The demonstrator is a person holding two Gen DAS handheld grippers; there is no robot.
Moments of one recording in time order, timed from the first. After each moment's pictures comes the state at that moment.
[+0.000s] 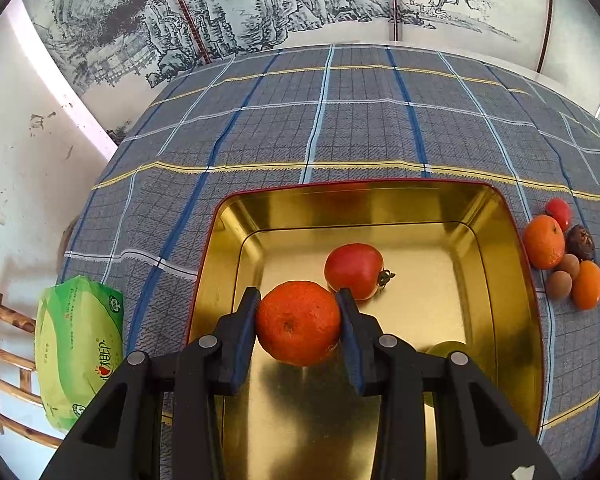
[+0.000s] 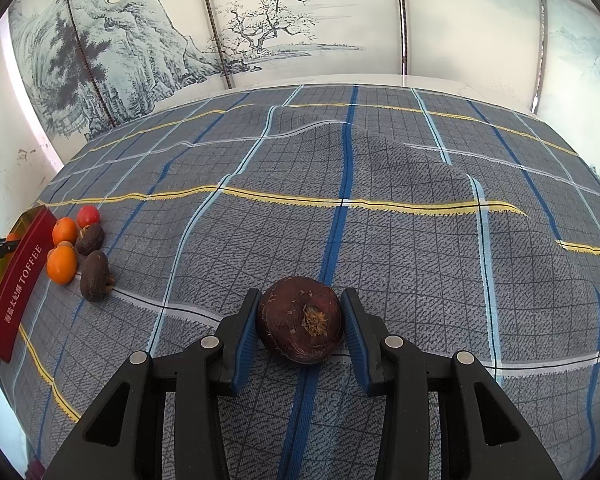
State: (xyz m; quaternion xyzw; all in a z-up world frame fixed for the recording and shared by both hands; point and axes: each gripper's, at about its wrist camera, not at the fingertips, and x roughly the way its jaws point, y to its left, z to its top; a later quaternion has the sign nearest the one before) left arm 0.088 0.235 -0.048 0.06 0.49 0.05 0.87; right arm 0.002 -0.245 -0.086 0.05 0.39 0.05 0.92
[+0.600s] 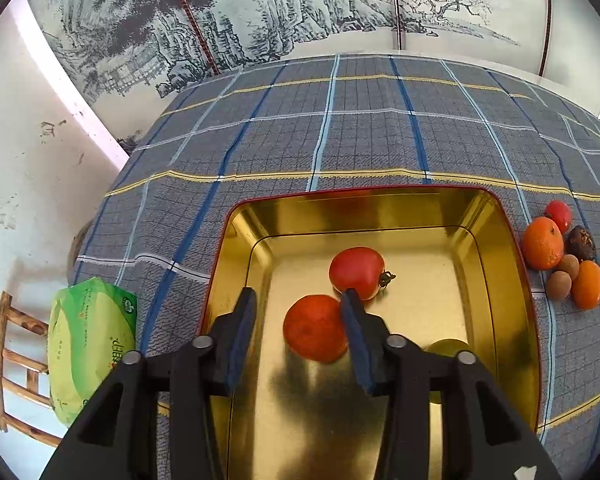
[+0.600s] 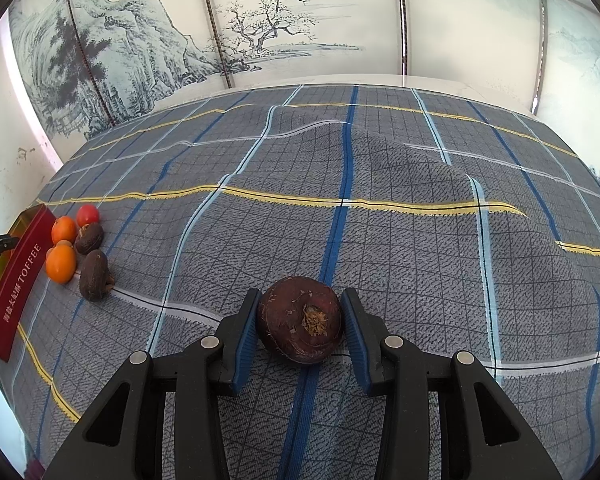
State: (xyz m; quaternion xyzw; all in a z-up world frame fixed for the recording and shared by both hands) left arm 0.078 0.231 -0.040 0.07 0.47 0.07 0.88; right arm 0.002 -0.244 -0.086 0.05 0.39 0.05 0.92
